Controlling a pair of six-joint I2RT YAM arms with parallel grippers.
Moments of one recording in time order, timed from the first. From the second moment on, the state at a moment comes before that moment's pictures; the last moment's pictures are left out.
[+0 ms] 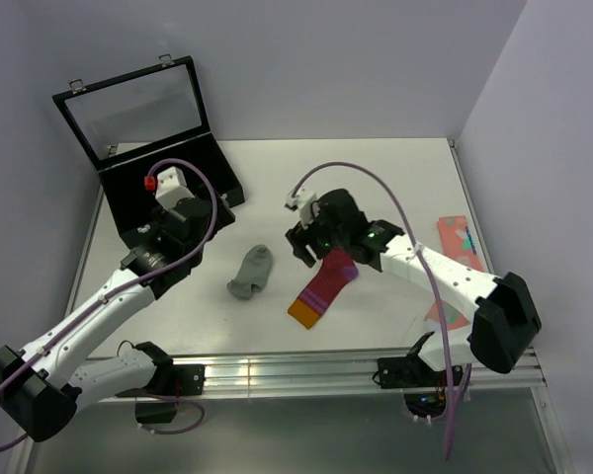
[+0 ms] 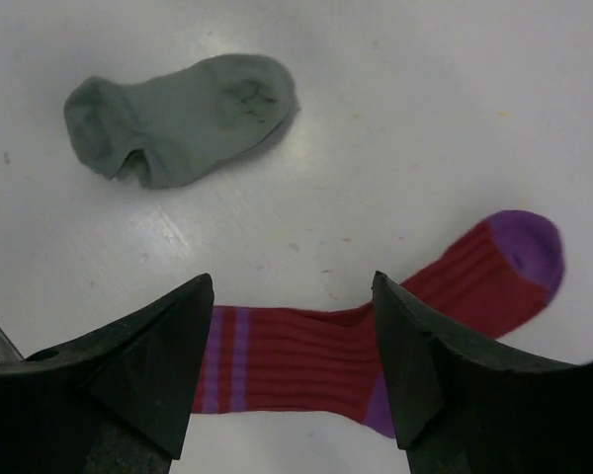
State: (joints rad) left arm -0.64 1.04 0.93 -0.33 -0.66 -0.75; right arm 0.70 1.34 1.02 -0.34 -0.14 -0.13
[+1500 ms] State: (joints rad) left arm -0.51 0.91 0.82 -0.36 -0.56 -0.73; right arm 0.96 1.63 0.95 -0.54 0.05 -0.02
